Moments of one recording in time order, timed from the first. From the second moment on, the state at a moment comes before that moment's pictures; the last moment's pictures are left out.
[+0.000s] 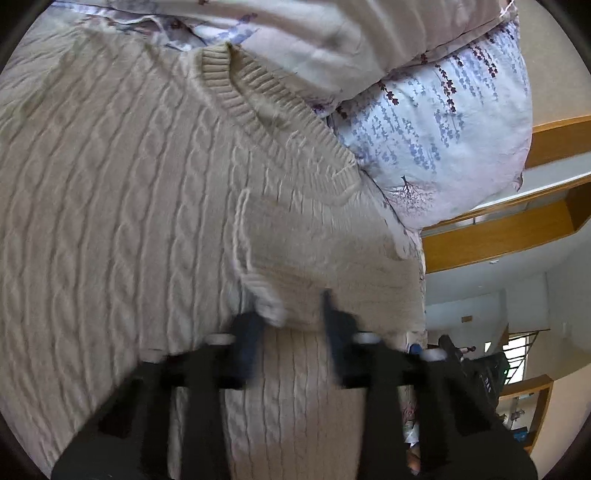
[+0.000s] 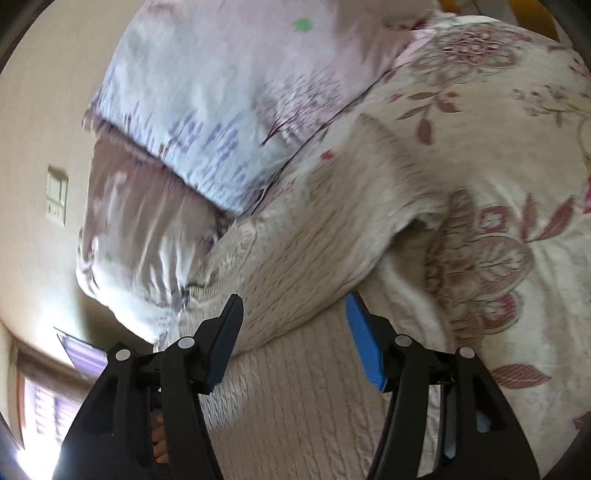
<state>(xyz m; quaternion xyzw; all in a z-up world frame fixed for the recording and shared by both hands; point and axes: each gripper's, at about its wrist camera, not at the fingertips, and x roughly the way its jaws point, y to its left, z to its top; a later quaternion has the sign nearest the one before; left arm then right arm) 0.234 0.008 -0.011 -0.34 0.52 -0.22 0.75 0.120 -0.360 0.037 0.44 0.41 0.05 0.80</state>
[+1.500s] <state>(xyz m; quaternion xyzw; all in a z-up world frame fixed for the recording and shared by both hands) 0.100 0.294 0.013 -0.42 0.36 0.03 0.83 0.126 -0.262 0.028 0.27 0.41 0.07 0.87</state>
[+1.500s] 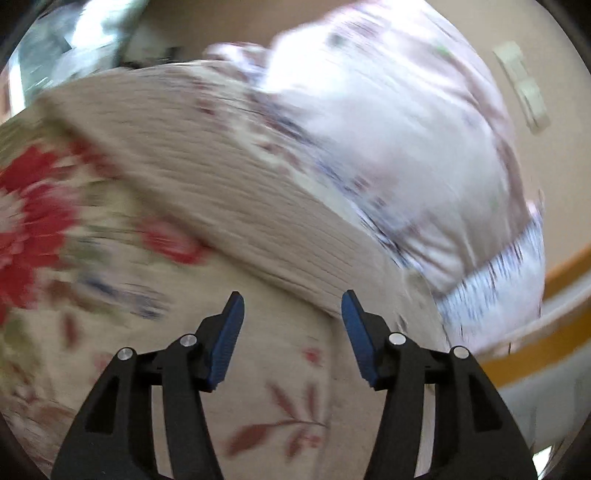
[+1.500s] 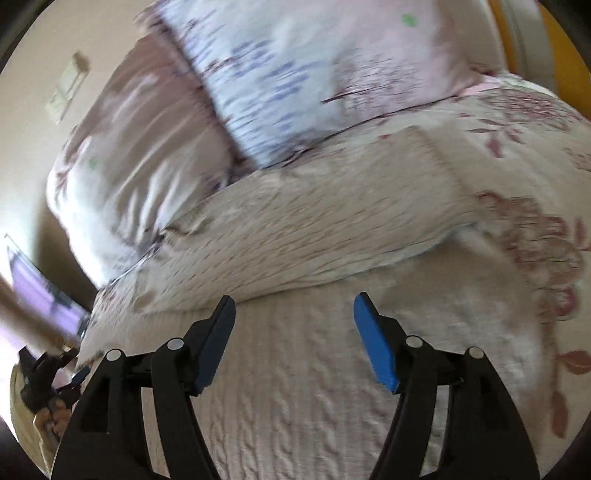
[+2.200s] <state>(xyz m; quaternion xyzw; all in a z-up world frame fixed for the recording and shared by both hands) 0.096 0.415 -0.009 -0.58 0.26 0.14 0.75 0.129 -0.254 0.021 0.28 0.41 0.11 0.86</state>
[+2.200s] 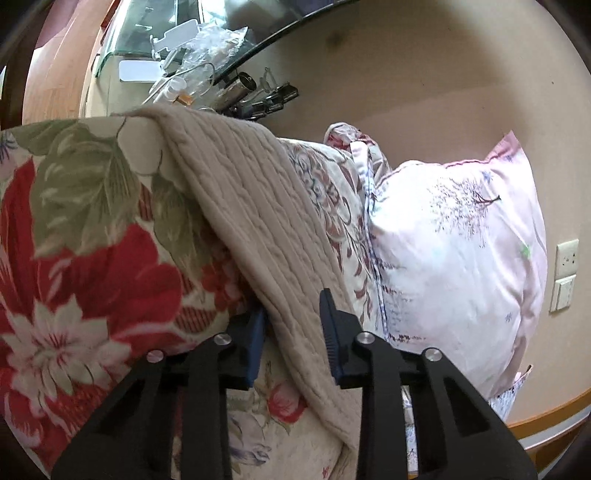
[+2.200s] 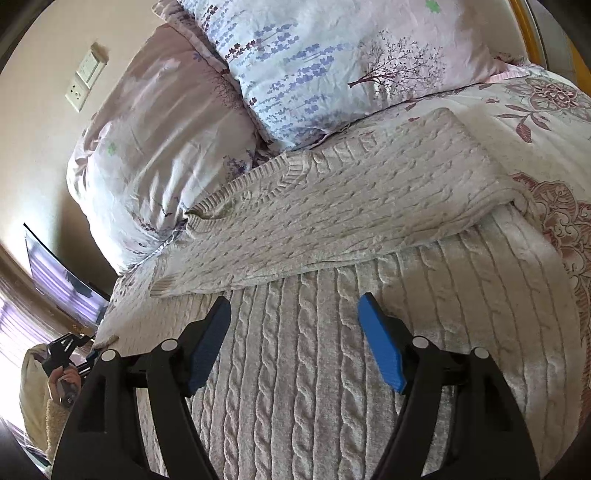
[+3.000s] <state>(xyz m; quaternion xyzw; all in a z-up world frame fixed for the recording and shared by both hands) 0.202 0.154 0.103 -0.41 0.27 -0.15 0.86 0.127 -0.258 0.022 0.29 0.40 0.13 0.86</state>
